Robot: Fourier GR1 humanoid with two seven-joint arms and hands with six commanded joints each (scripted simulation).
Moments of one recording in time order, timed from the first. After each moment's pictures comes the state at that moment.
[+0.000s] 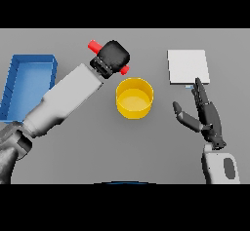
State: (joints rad) left arm -1.06 0.24 -0.71 -0.90 -1.07 -0.46 0.07; right arm 0.03 -0.07 0.03 -1.63 0.07 0.03 -0.02
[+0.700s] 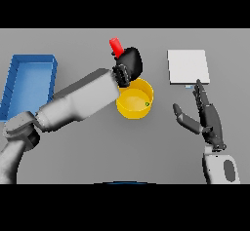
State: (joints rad) left arm -1.20 0.19 -0.99 -0.82 -1.31 -0.49 -0.04; right arm 0.05 -0.07 0.04 -1.65 0.10 0.02 -0.03
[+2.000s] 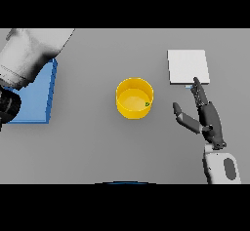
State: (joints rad) left arm -1.66 0.36 -0.66 -0.50 -1.24 -0.38 0.01; right arm 0.04 -0.09 0.05 -1.64 0.09 0.04 -0.06
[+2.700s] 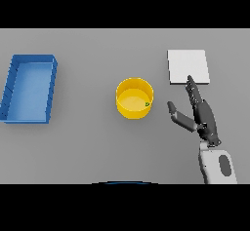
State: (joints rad) left arm -1.34 0.60 -0.10 -0.37 -0.74 -0.12 0.36; right arm 0.00 -0.07 0.07 -1.60 0.11 0.04 -0.09
